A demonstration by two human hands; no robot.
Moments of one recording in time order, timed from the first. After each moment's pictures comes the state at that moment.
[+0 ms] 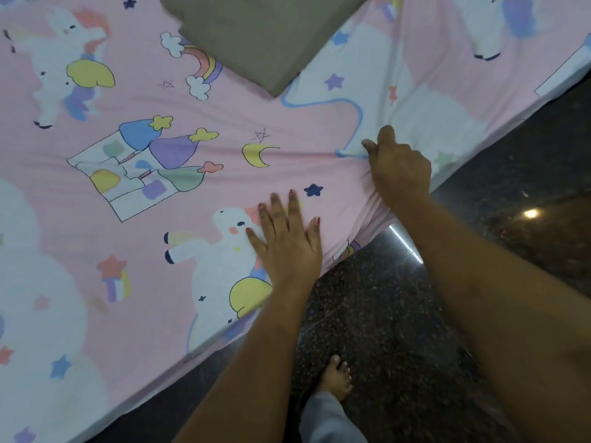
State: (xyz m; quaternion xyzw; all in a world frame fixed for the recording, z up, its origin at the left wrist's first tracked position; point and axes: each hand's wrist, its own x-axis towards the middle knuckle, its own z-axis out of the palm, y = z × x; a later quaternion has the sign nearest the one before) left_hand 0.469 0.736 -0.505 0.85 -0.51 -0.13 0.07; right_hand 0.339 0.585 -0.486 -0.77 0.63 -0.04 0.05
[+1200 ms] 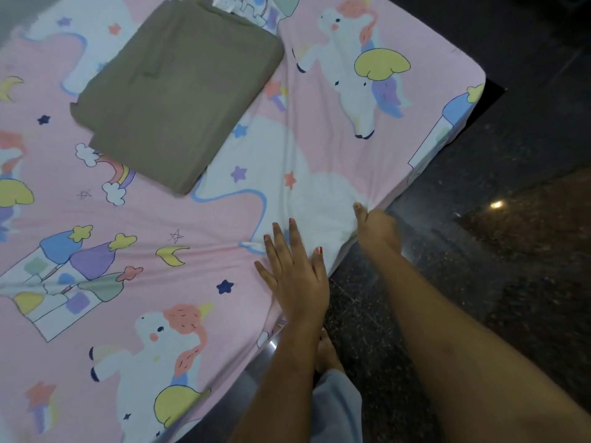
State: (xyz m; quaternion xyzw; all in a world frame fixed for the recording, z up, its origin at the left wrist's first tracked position) left_hand 0.329 0.627 -0.484 0.82 -0.53 -0.15 0.15; right_hand 0.218 0.527 -0.469 -0.49 0.80 -0.03 0.34
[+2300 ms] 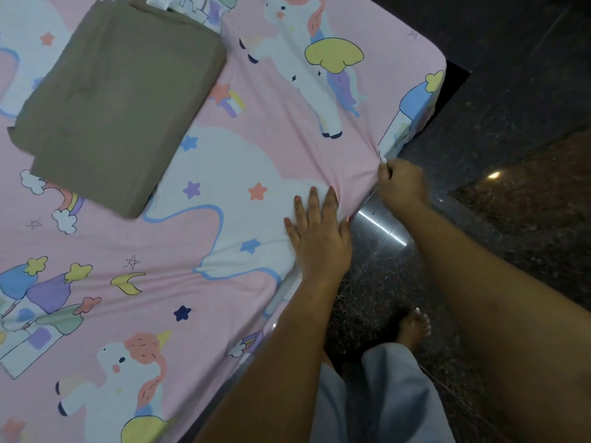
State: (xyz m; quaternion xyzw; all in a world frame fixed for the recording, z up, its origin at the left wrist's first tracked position) left_hand 0.238 0.537 -0.480 0.74 -0.63 -0.23 0.07; right_hand 0.103 0.445 -0.483 -0.53 0.80 -0.12 0.26
